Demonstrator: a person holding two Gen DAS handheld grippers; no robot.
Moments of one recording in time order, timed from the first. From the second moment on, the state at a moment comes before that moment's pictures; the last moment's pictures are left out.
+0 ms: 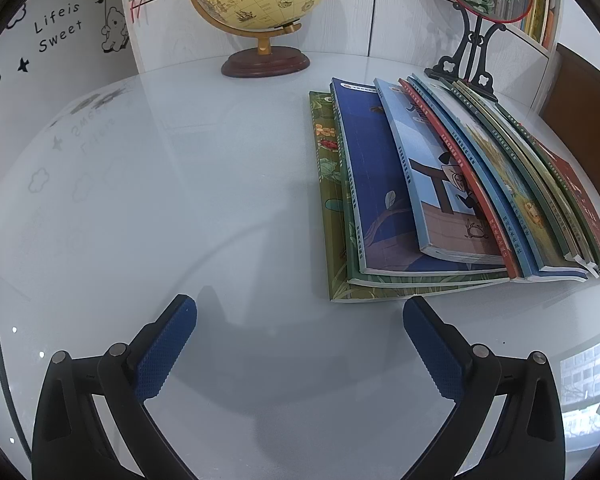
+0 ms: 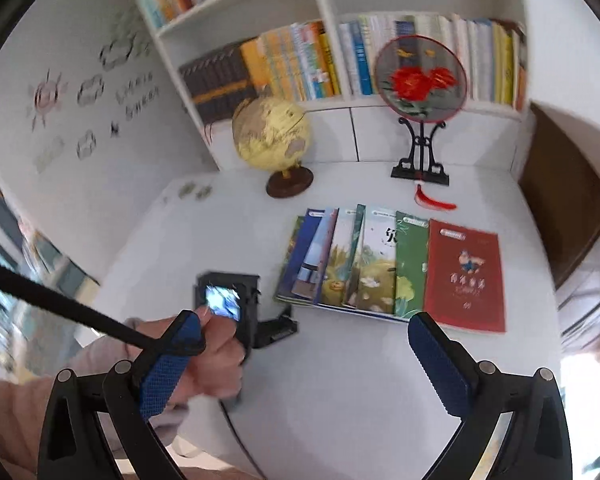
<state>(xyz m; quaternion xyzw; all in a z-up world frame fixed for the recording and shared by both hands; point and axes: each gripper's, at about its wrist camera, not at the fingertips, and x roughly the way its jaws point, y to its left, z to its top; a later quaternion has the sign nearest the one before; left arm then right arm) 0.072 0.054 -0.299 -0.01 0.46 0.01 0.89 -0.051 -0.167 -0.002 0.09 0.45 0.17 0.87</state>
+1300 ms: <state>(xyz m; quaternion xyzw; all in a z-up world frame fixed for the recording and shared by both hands) 0.073 0.054 -0.301 -0.01 0.46 0.01 0.89 -0.036 -0.187 0.002 0.04 0.41 -0.02 0.91</state>
